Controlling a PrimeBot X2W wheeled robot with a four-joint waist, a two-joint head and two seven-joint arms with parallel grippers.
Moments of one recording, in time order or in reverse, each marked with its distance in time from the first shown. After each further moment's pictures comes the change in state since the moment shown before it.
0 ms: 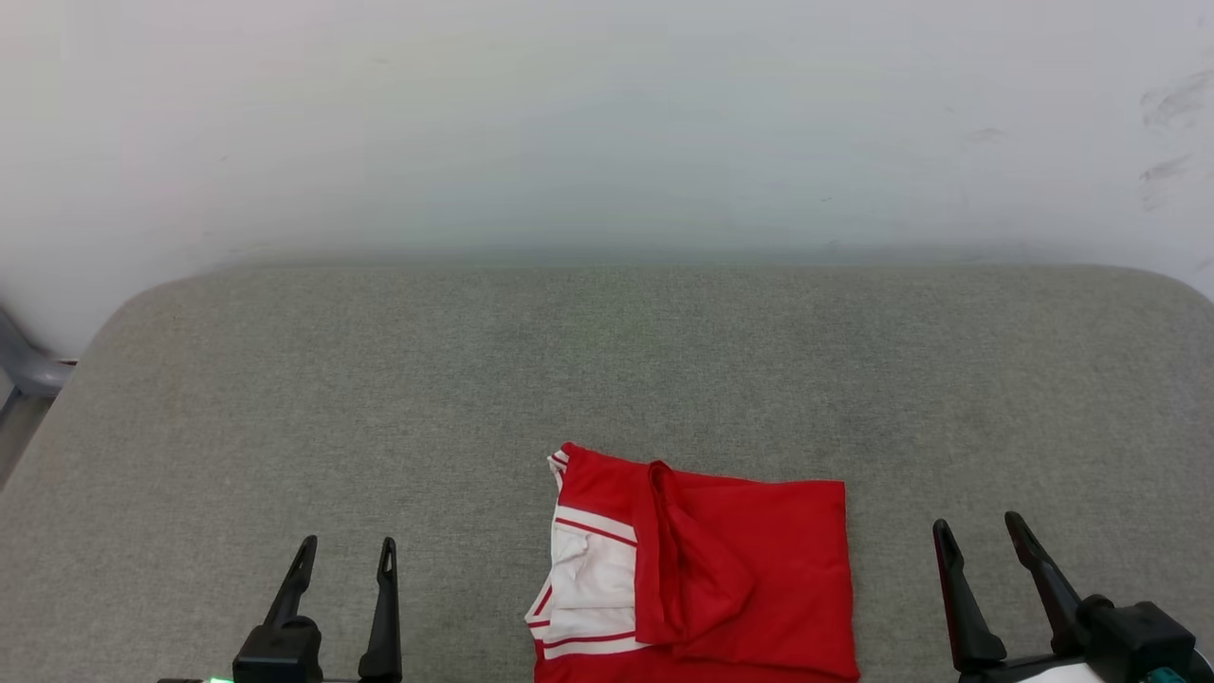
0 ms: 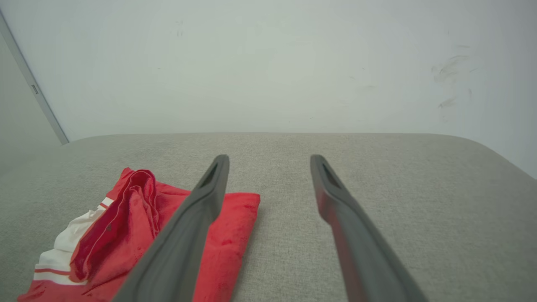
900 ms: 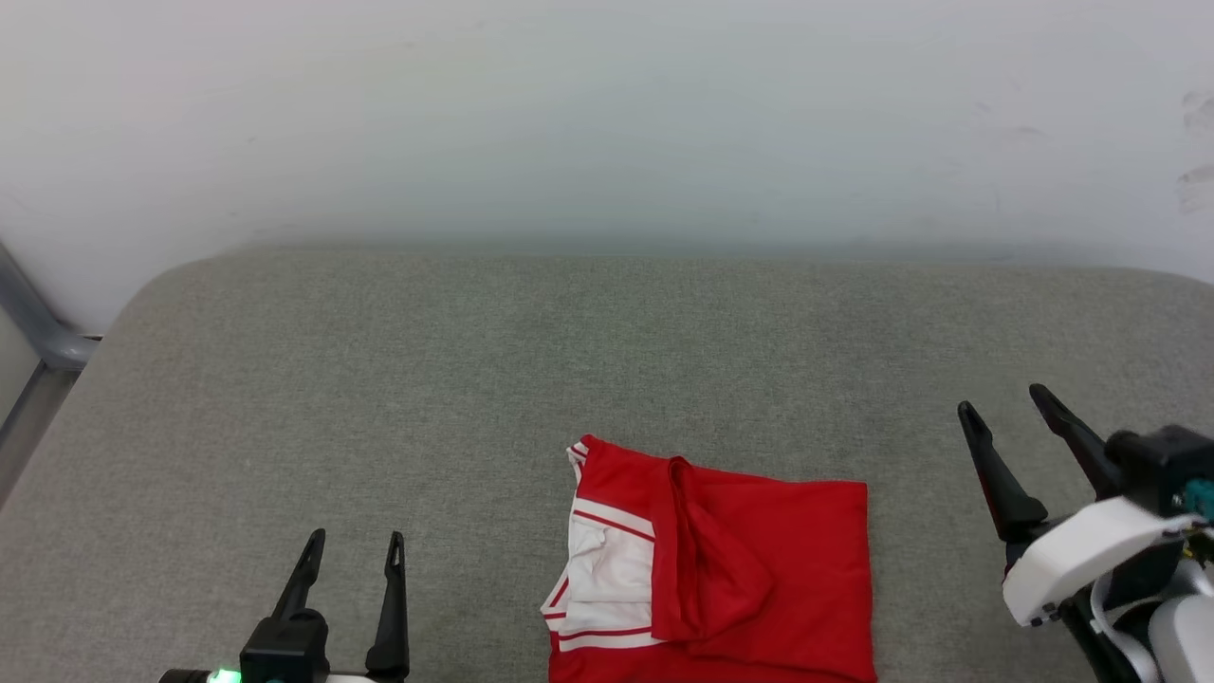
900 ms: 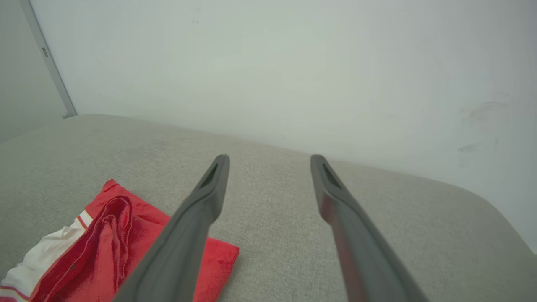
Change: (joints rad) left arm -0.011 -0.001 -0.010 0.010 -0.005 -0.002 0.000; right arm -0.235 -0.202 0.076 0.012 0.104 0.000 0.218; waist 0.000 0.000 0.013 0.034
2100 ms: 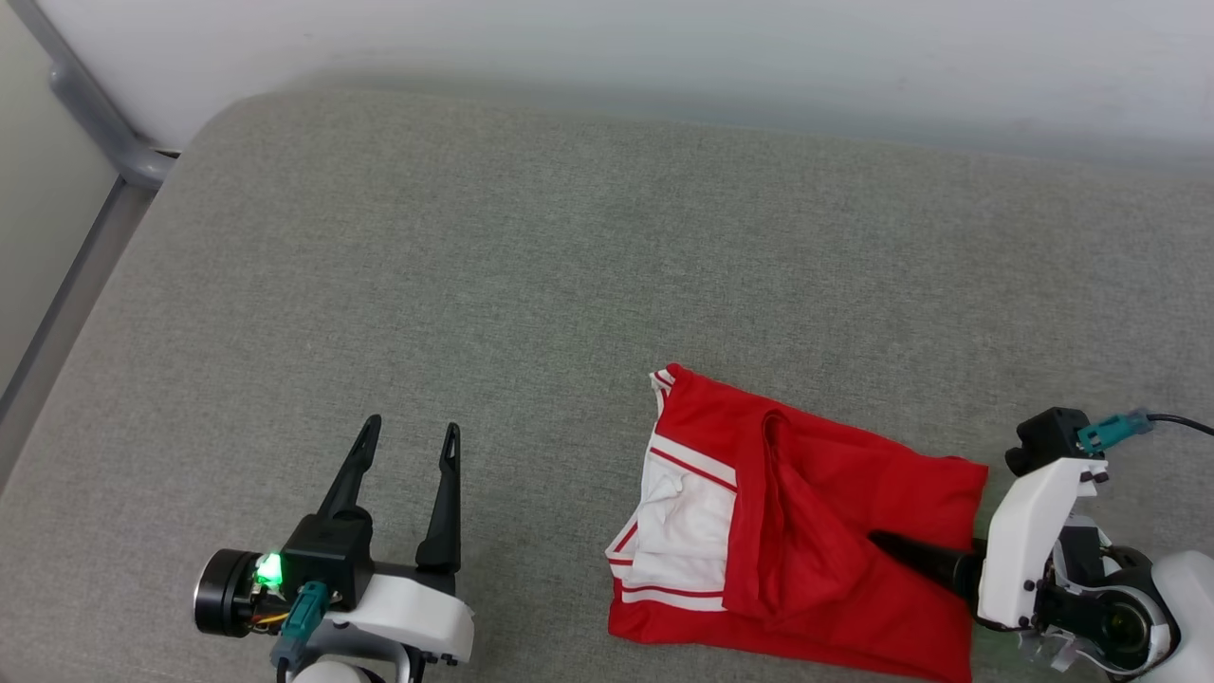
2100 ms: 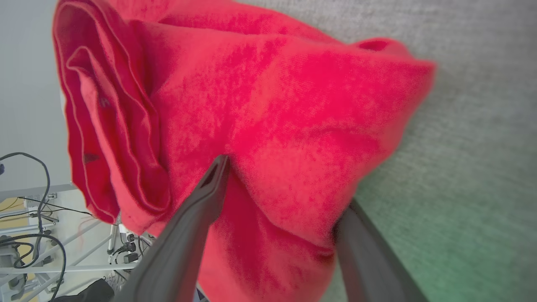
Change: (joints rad) left arm -0.185 -0.027 -0.061 0.017 -0.009 -0.033 0.000; right arm -0.167 -0.089 0.198 0.262 0.662 0.001 0.759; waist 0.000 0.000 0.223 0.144
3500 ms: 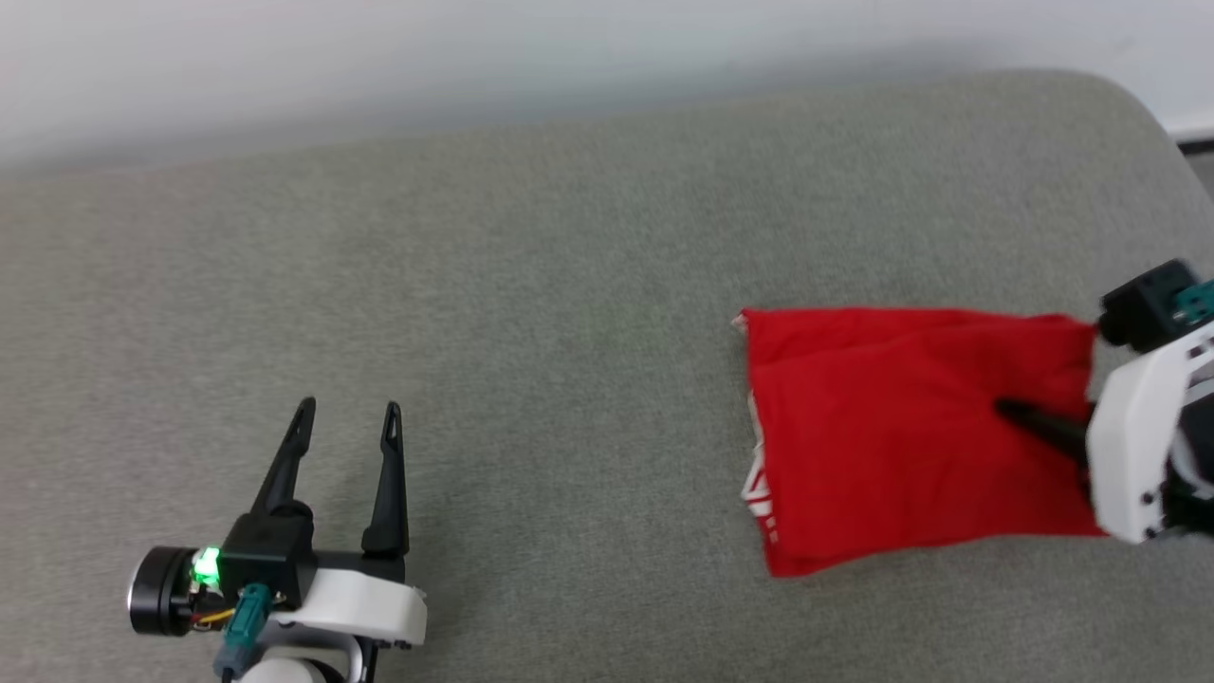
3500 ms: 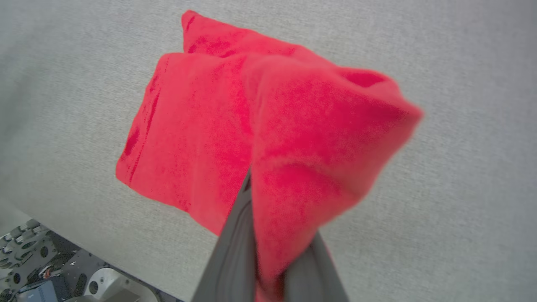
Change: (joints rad) left arm 0.018 0.017 0.069 -0.078 0.016 0.016 -0.002; right arm -0.195 -0.358 0.196 -0.283 -0.017 -0.001 -0.062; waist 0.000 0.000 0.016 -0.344
